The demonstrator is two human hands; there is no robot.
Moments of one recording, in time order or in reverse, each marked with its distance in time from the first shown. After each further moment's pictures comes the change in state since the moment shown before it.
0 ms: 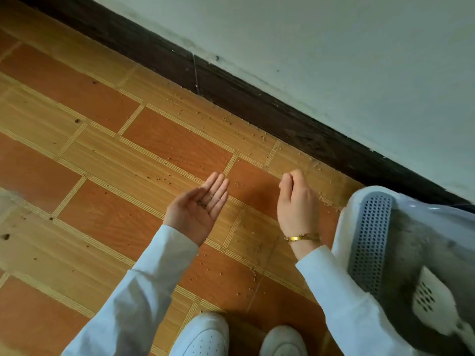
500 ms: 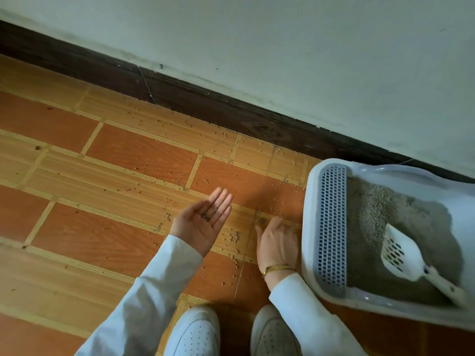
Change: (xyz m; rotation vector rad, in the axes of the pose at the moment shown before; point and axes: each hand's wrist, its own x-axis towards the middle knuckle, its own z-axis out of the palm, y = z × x) left_hand -0.004 -0.057 0.006 0.163 -0.050 -0.173; right_hand -0.093 0.063 0.021 -0.486 -0.187 0.279
